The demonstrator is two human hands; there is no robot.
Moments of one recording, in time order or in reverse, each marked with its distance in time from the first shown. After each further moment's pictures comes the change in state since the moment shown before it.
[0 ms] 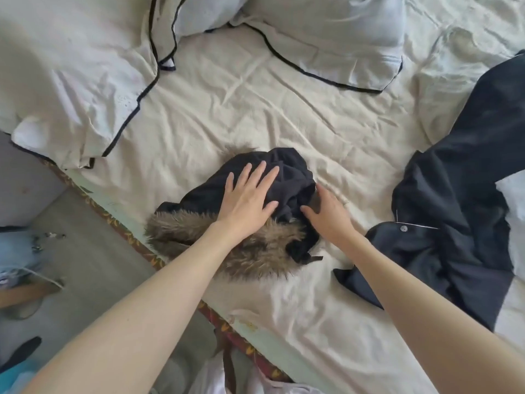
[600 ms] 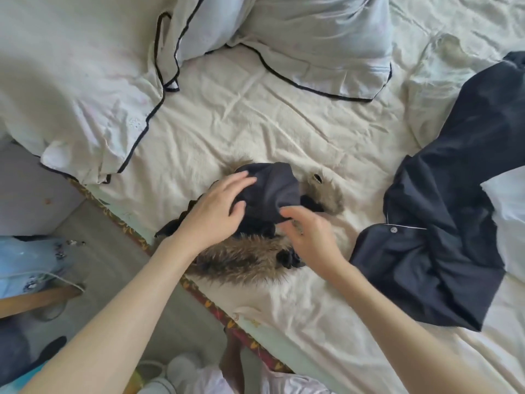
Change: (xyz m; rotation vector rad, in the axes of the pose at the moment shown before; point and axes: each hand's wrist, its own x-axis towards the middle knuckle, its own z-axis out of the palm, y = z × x) left_hand -0.042 -0.017 -0.068 -0.418 0.085 0.062; right_hand -0.071 -0.050 -0.022 0.226 0.145 -0.378
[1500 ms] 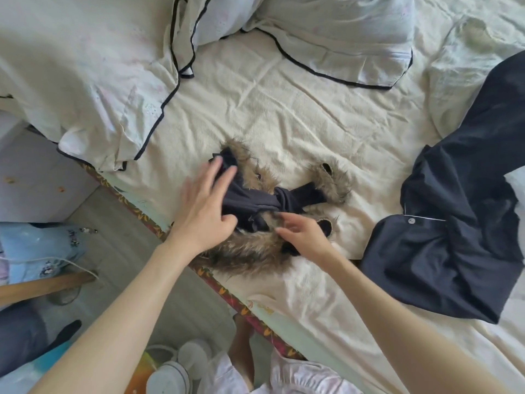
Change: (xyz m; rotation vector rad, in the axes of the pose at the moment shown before) left_hand -0.038 -0.033 -0.011 0.296 0.041 -0.096; right_hand 0.001 0.019 0.049 0.272 -0.317 0.426
